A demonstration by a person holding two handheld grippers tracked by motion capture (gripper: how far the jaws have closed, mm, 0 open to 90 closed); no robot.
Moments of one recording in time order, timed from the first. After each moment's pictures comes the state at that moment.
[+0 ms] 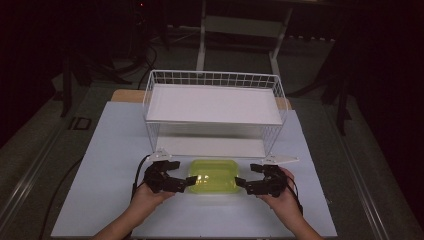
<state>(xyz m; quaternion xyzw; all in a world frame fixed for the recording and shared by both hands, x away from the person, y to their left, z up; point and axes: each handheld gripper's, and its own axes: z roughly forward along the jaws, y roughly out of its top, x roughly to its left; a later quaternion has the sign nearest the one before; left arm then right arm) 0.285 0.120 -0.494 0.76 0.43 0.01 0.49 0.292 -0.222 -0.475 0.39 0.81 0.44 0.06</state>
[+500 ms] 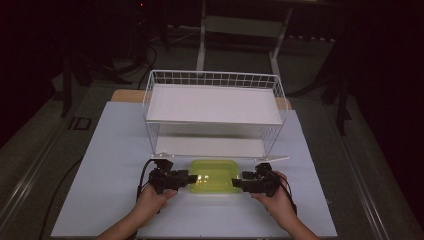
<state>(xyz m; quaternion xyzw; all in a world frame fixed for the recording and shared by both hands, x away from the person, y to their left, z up) 0.297 0.117 -0.522 0.75 0.46 -0.06 0.47 0.302 -0.213 -0.496 0.44 0.81 0.39 0.01</state>
